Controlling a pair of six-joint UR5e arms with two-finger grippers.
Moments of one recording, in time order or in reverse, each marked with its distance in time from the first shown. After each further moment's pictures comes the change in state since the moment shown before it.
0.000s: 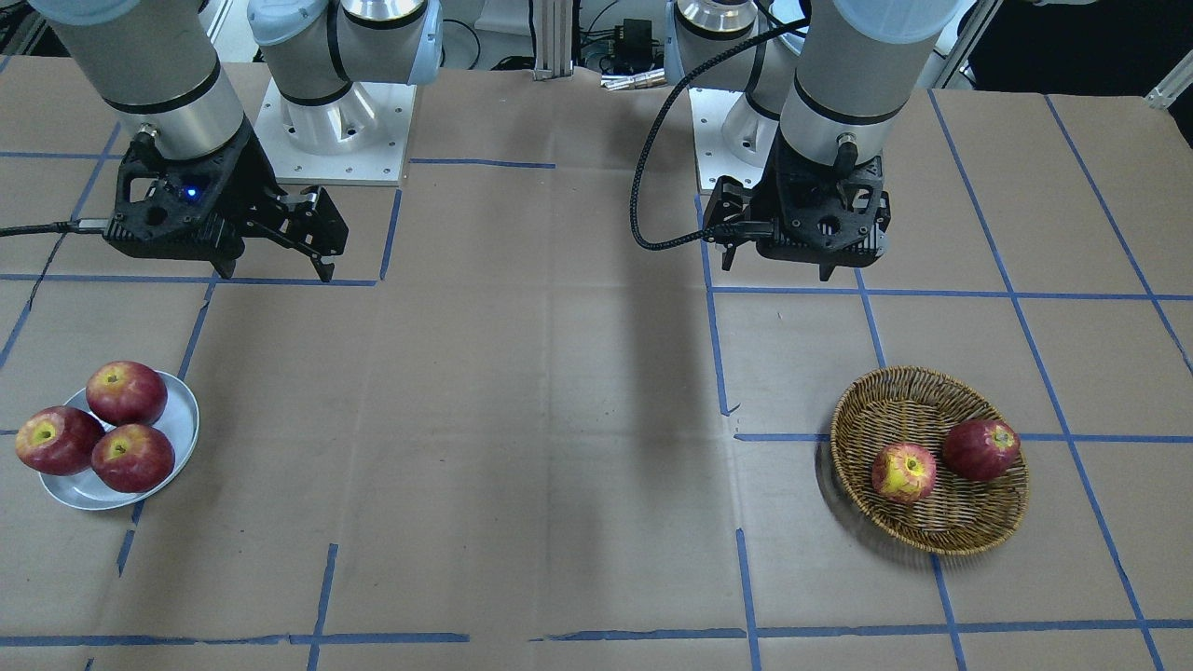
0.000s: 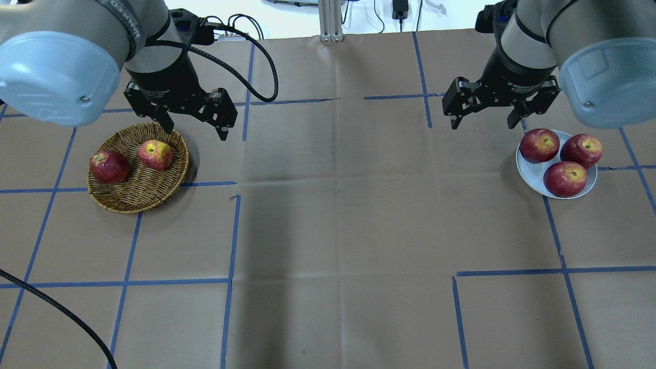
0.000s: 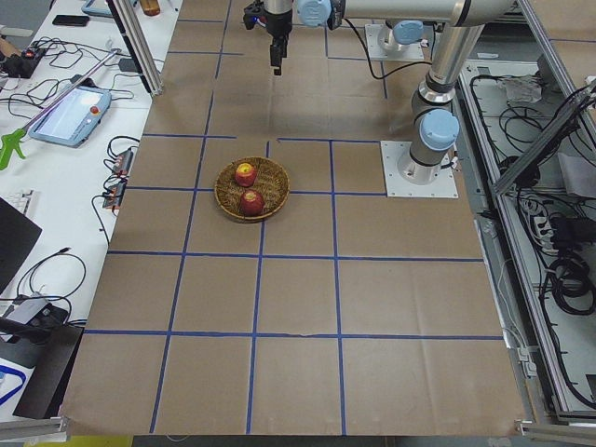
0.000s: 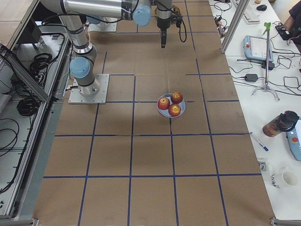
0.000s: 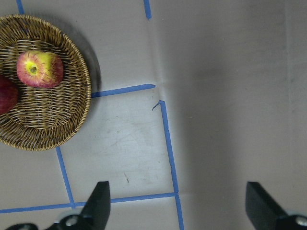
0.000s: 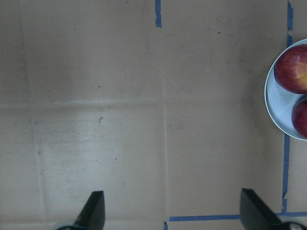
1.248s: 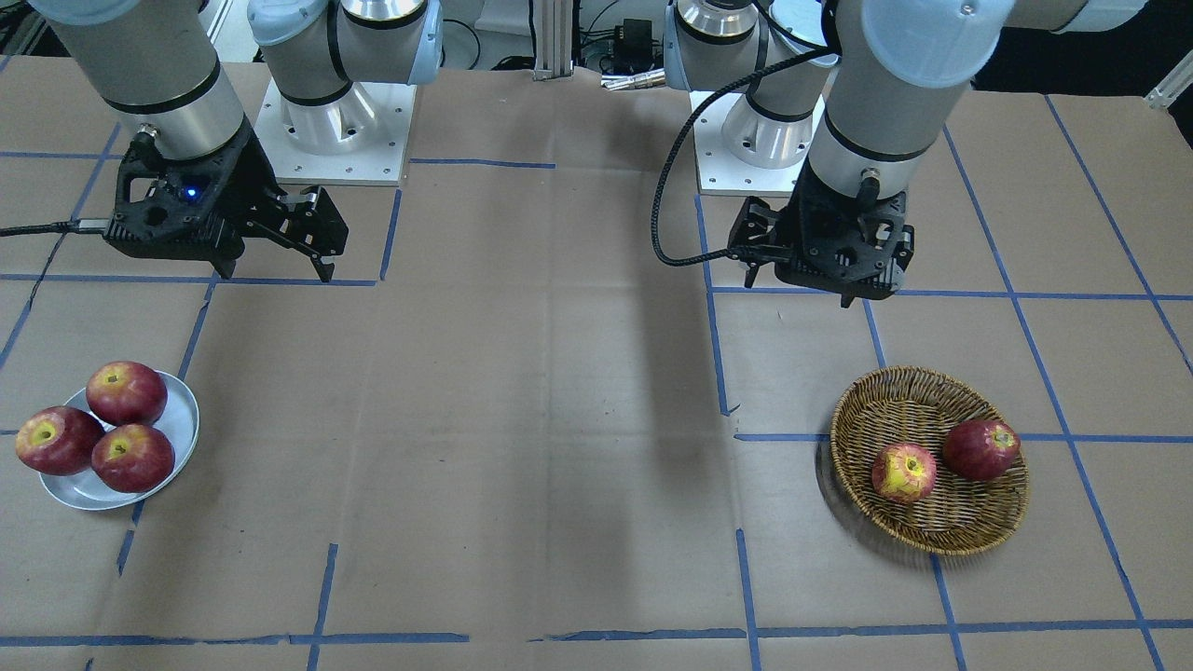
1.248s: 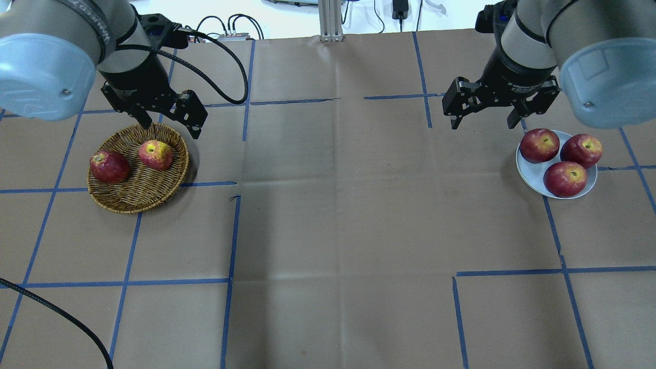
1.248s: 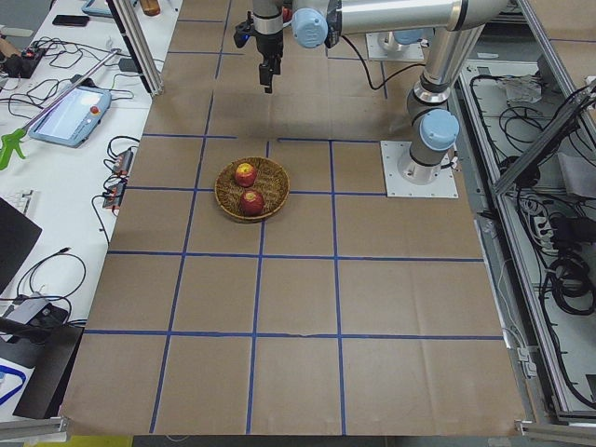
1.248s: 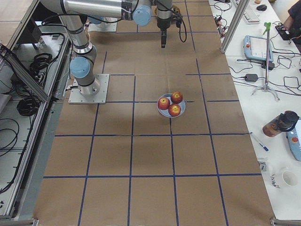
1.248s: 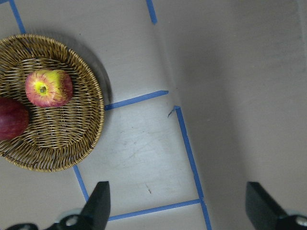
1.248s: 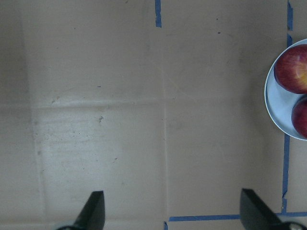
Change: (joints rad) left arm 0.139 -0.023 -0.042 0.071 -0.002 0.201; right arm 0.000 0.000 0.000 0.000 0.000 0.000
